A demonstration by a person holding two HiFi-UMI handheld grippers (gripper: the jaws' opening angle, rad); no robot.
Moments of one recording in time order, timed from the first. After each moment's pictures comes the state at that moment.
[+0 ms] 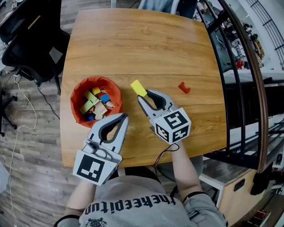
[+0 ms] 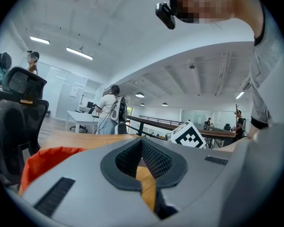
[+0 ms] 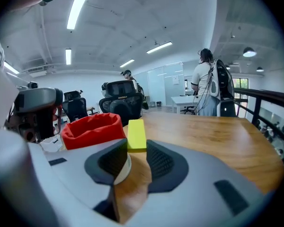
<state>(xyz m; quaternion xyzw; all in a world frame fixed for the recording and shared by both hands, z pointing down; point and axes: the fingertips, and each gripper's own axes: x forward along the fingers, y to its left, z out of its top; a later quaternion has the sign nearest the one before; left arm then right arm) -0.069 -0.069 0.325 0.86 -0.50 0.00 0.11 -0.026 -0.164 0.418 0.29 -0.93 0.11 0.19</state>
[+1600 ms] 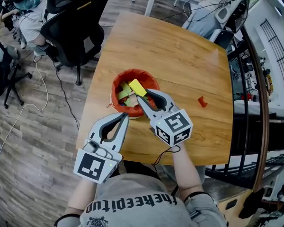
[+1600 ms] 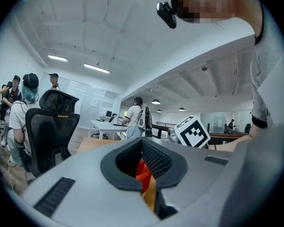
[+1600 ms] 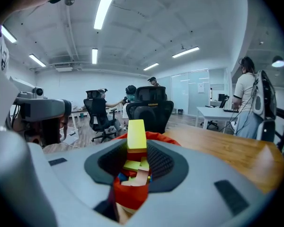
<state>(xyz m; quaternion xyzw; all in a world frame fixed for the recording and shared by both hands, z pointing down) -0.162 0.004 0.307 0.79 -0.60 -0.04 0.08 -0.147 -0.094 0.373 0.18 -0.97 0.04 0.17</state>
